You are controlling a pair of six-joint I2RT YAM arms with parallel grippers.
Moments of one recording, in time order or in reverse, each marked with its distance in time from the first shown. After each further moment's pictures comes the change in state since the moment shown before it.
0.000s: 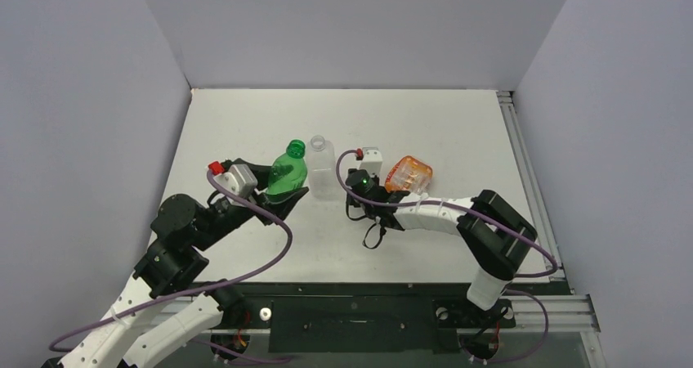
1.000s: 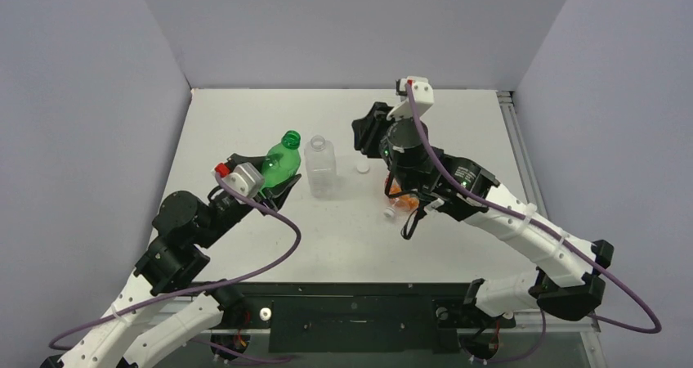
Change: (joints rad) left arm 0.000 0.026 0.017 -0.001 -0.142 0.198; right arm 0.170 -0.333 0.744 -0.591 0.190 -0.024
